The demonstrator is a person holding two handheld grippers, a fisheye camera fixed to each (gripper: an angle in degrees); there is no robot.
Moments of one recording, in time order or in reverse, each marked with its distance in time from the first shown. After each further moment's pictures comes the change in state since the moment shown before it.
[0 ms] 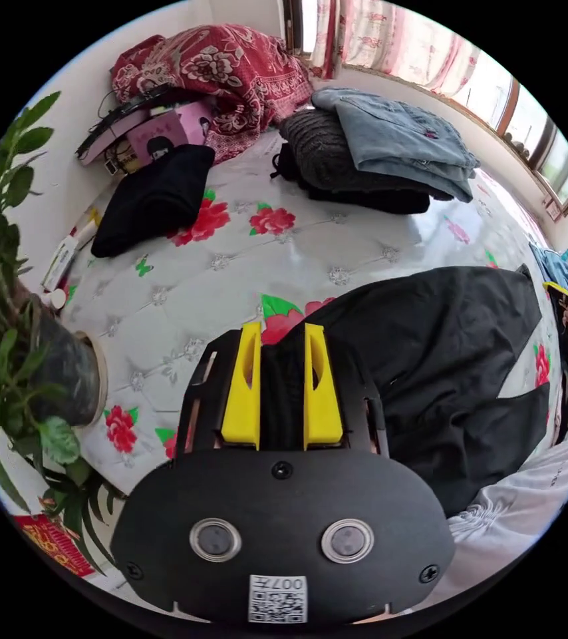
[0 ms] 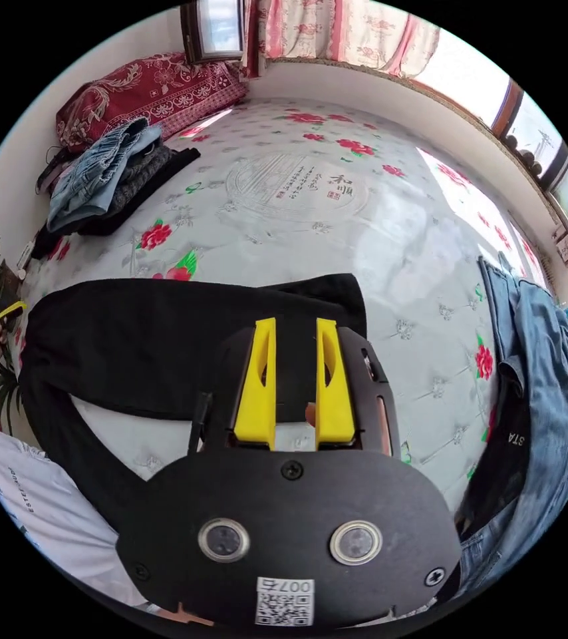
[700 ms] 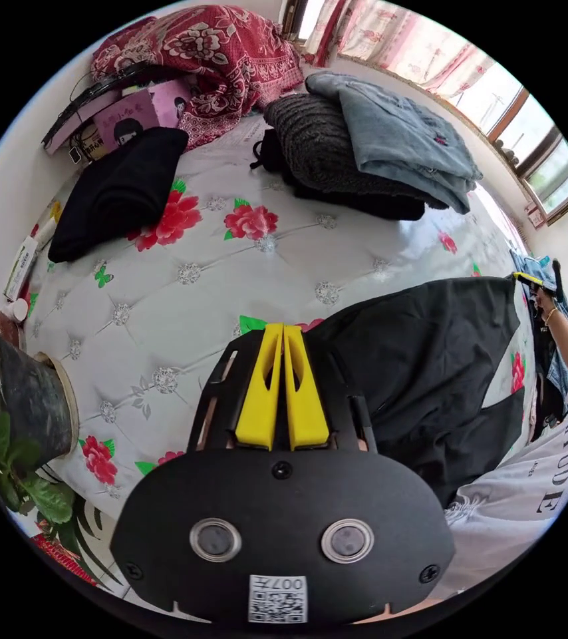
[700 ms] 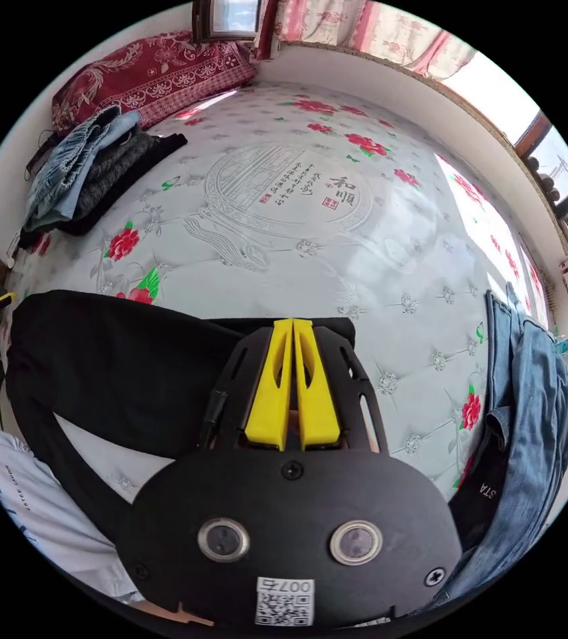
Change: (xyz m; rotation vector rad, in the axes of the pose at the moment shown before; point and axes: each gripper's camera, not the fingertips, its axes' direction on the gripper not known) left arm -0.032 -0.021 -0.014 0.064 0.147 -0.039; right arm -0.015 -0.045 0.000 0.041 -0.031 -0.043
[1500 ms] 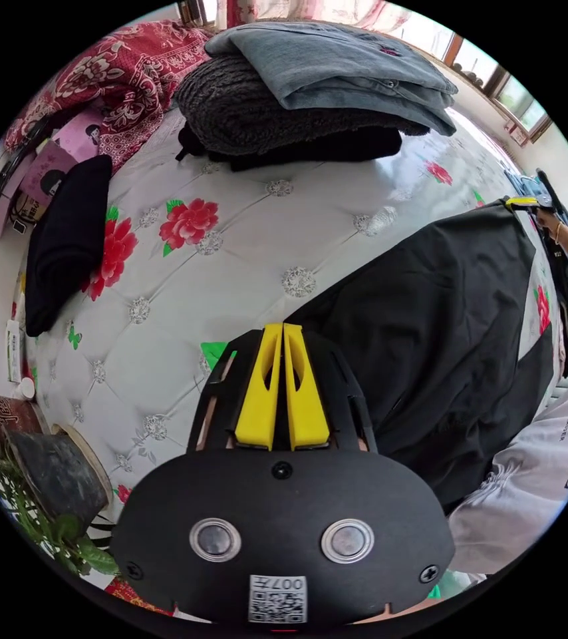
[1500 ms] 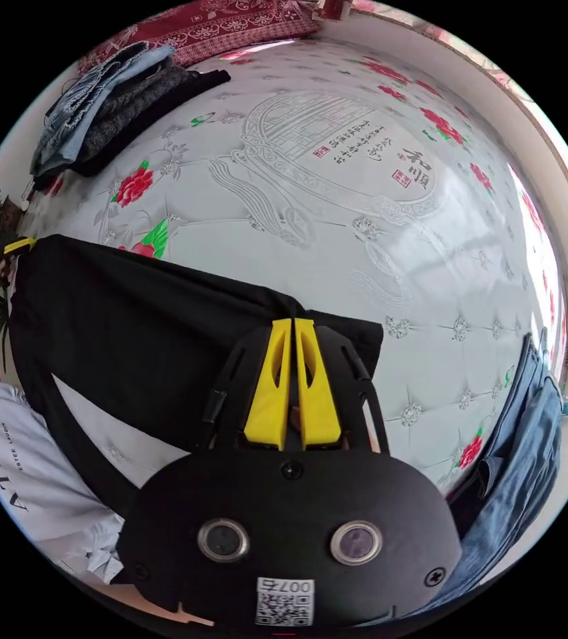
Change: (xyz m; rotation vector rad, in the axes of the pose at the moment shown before) left arm 0.042 -0.021 0.063 -0.189 -0.046 0.239; right arm -0.020 -0.007 0.006 -0.229 -0.045 -0.183
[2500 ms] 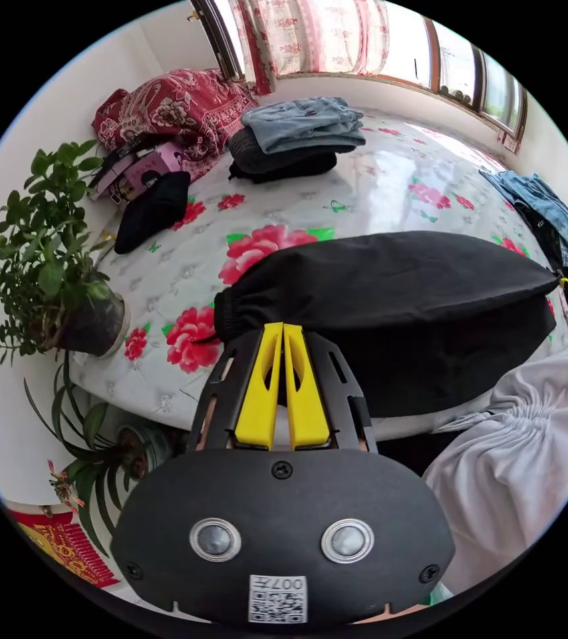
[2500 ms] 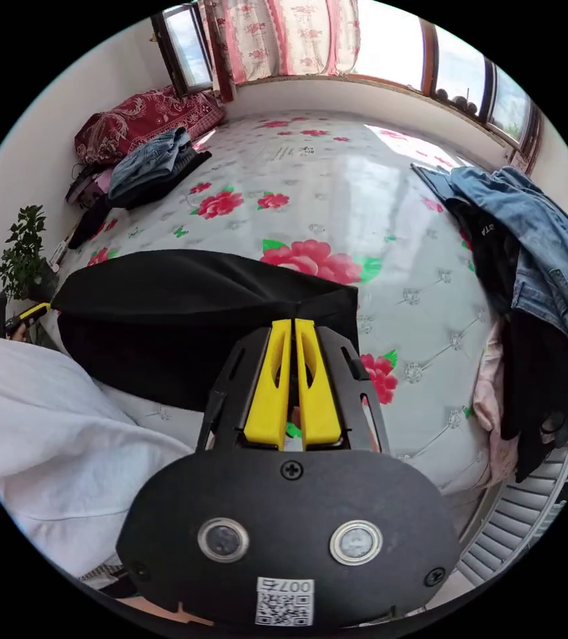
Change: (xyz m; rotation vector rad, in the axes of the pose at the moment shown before) left arm 0.155 0.312 -0.080 0.157 -0.172 -0.072; right arm -0.136 0.504 -0.153 0.220 -0.066 0.451
